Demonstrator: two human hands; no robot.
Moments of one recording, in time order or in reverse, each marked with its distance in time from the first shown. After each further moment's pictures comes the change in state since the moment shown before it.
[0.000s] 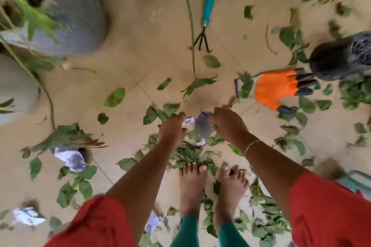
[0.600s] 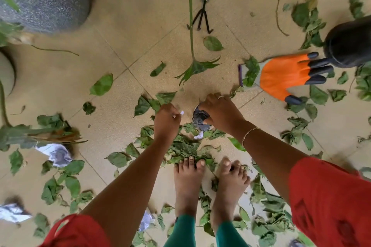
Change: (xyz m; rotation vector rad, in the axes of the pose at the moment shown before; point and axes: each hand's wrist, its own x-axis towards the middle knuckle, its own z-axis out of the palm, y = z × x) left_hand 0.012 -0.010 0.033 -0.399 0.316 -0.082; right_hand 0.034 0.008 0.037 -0.177 0.165 -0.198
